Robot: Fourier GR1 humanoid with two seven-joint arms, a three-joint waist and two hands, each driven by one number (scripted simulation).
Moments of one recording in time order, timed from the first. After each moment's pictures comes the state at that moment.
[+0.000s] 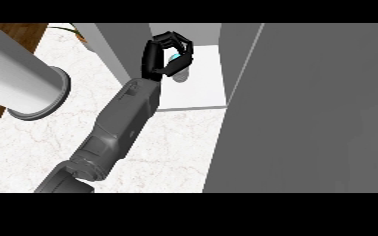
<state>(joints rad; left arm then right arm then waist) -1.05 0.00 -0.02 -0.26 0.30 0.29 -0.74 0.16 -0.42 0.74 -2.48 0.03 -0.44 0.15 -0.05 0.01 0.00</state>
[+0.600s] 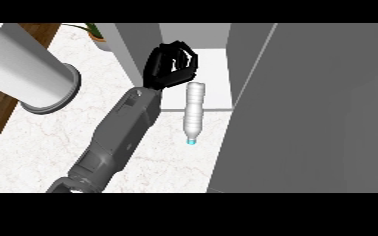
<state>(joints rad) -0.91 0.00 -0.14 -0.48 0.43 0.03 -0.63 0.20 -0.47 0.73 -2.49 0.04 -0.48 0.13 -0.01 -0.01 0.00</state>
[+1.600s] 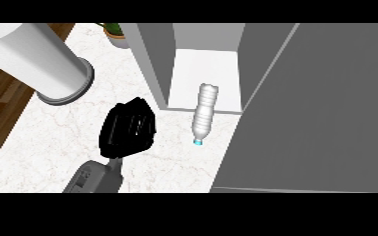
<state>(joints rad) -0.19 0.14 -0.32 -1.32 0.53 -0.02 -0.46 0.10 -0.56 0.80 -2.49 0.03 -0.38 0.21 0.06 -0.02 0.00</state>
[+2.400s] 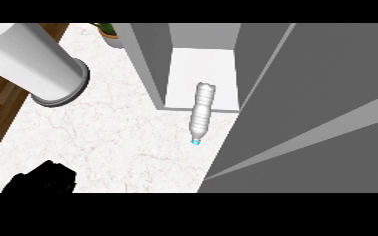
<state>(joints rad) 0.37 0.40 -0.22 -1.92 0.63 -0.09 -0.44 -0.22 -0.32 0.85 -2.42 0.09 -0.38 0.52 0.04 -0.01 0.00</state>
